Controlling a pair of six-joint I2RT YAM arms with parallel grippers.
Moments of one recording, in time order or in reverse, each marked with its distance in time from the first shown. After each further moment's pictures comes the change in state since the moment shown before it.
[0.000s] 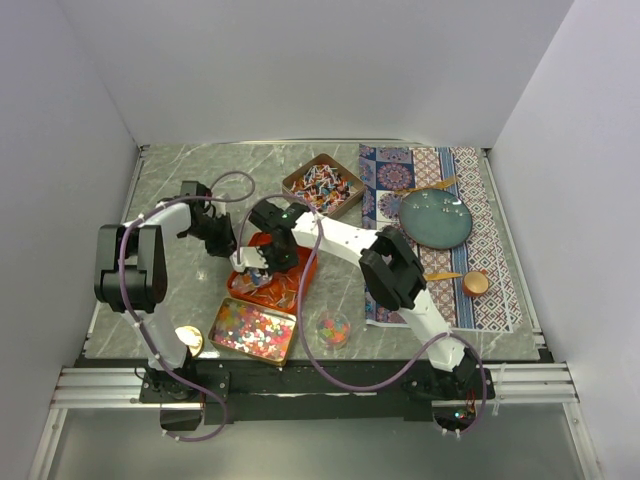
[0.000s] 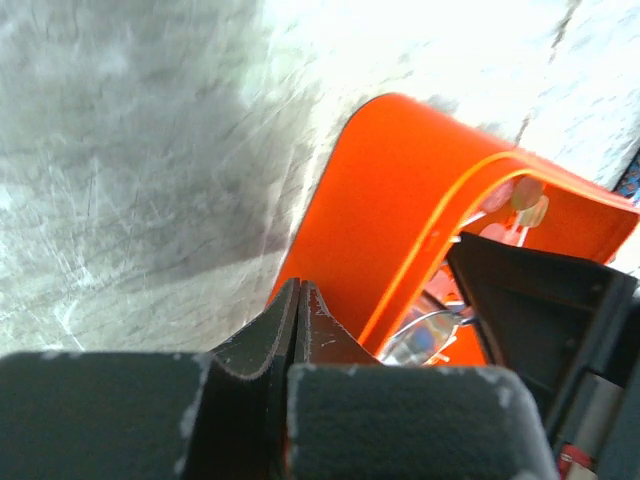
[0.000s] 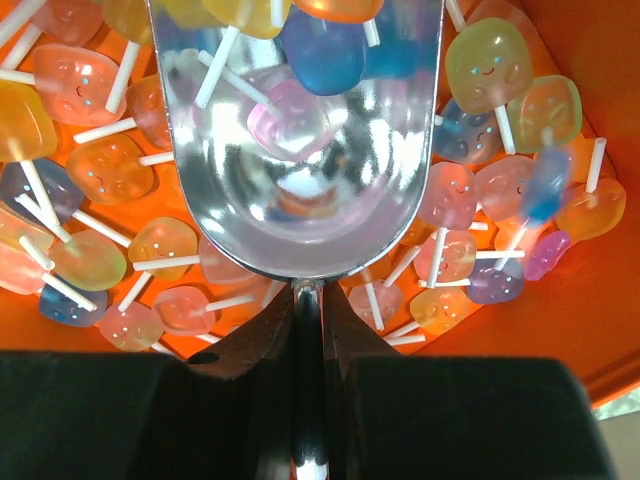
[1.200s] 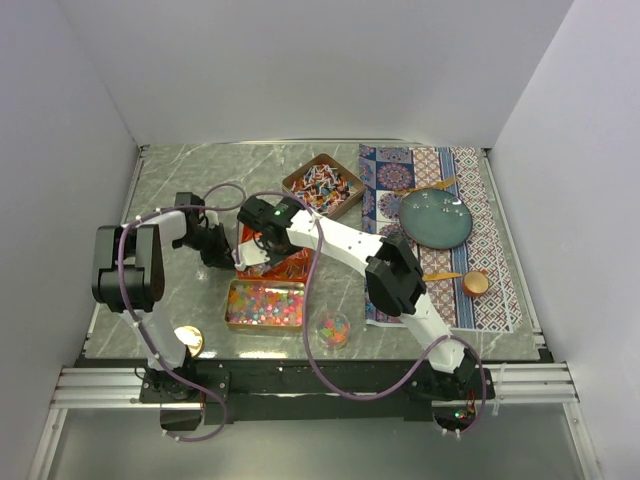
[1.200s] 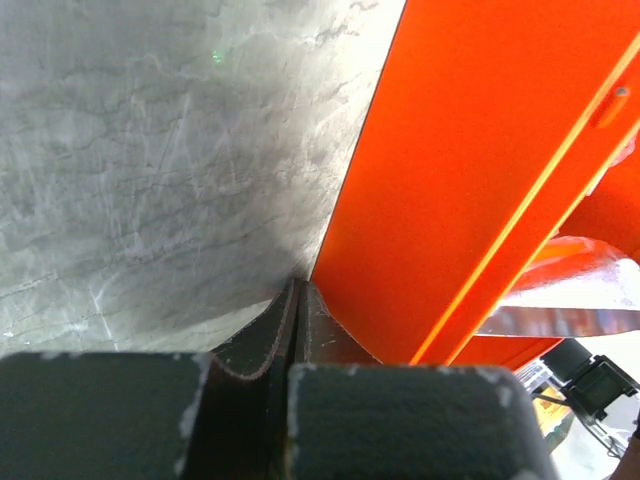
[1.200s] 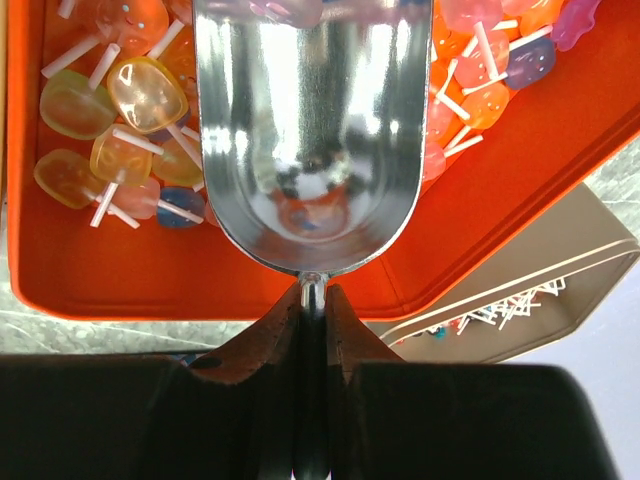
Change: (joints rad) left arm 0.048 0.005 -0.092 0.044 0.006 -0.085; right arm 0.056 -0.026 0.133 -0.165 0.445 -0.065
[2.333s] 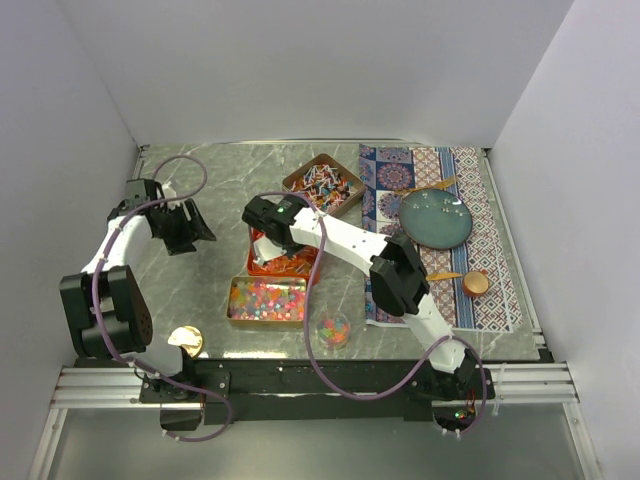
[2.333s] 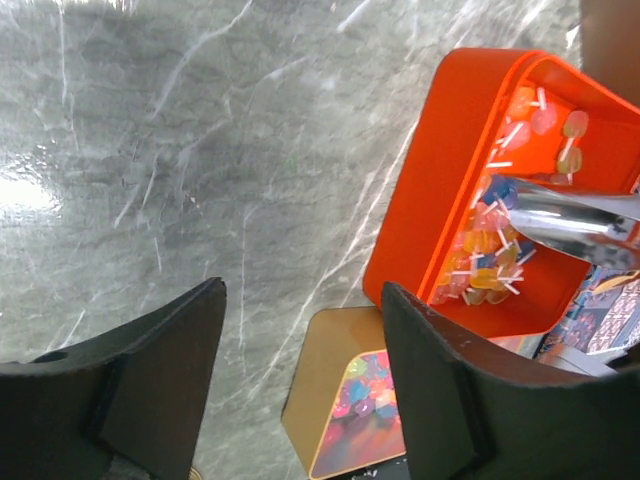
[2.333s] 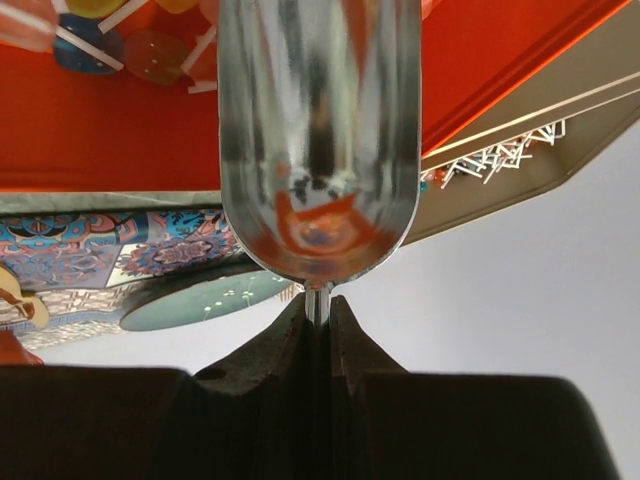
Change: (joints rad) left arm 0.179 -0.312 0.015 -0.054 -0.100 0.055; right arm -0.009 -0.027 -0.008 -0.113 0.349 -0.041
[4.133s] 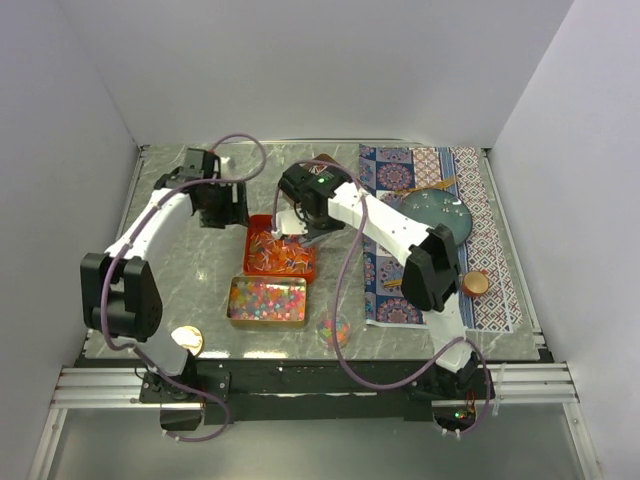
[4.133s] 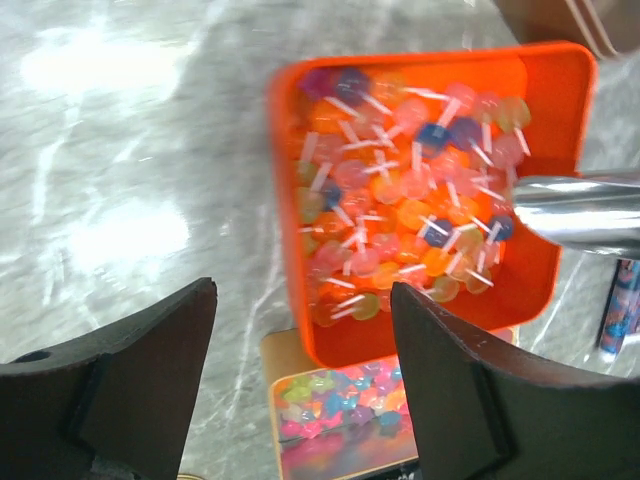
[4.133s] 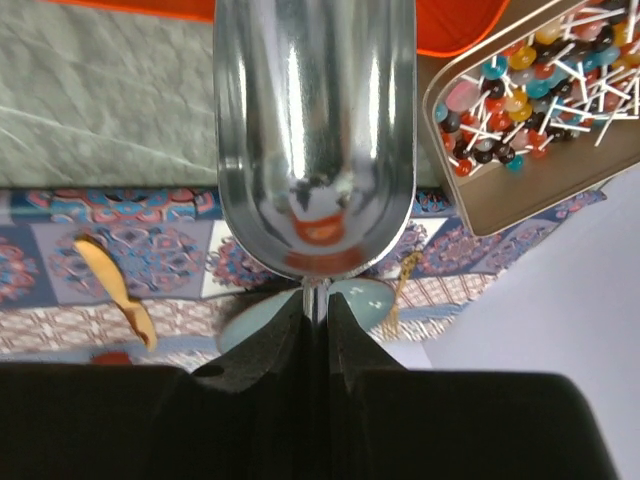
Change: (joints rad) left arm -0.362 0.115 0.288 -0.126 -0.226 0.055; right arm -0.160 -0.193 -0.085 -0.049 -0.272 0.112
